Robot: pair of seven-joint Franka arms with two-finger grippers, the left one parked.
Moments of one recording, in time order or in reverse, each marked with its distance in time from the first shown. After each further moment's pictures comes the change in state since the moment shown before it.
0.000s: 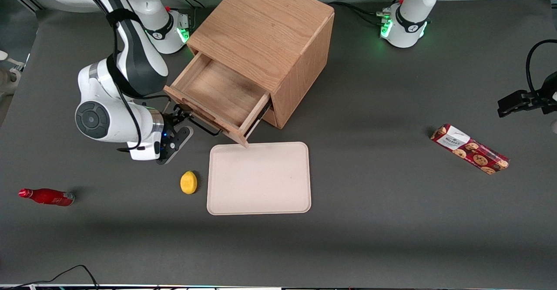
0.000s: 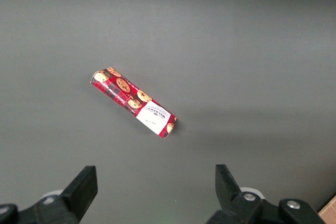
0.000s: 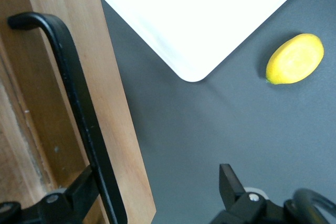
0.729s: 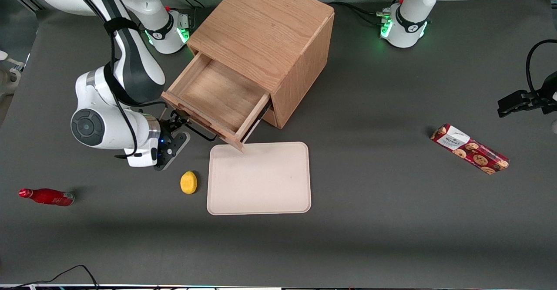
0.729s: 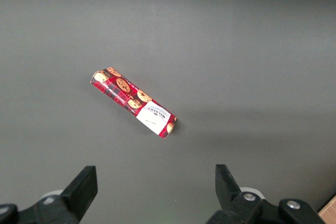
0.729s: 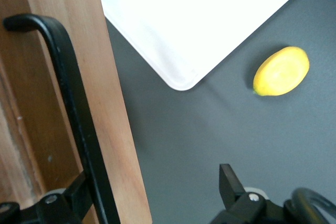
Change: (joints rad) arm -0.018 0.036 0.001 0.022 0.000 0.039 -0.043
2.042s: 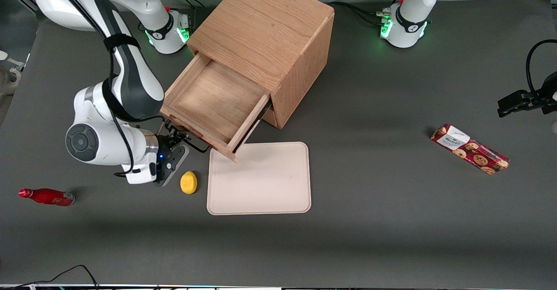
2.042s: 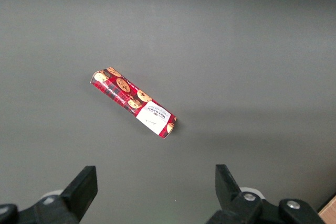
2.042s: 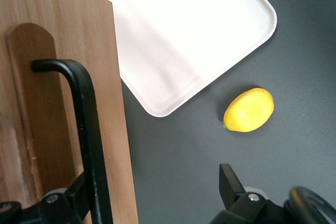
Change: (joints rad) arm -0.013 0.110 -0.010 0.147 0.000 0.022 -0.111
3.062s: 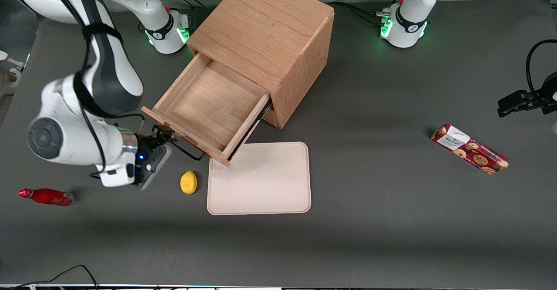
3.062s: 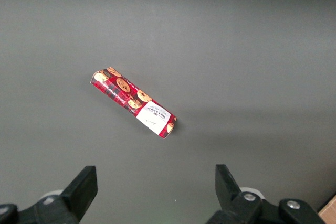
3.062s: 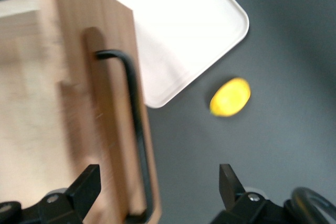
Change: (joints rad) arm -0.009 -0.054 -0.024 0.119 -0.001 -0.162 0.074
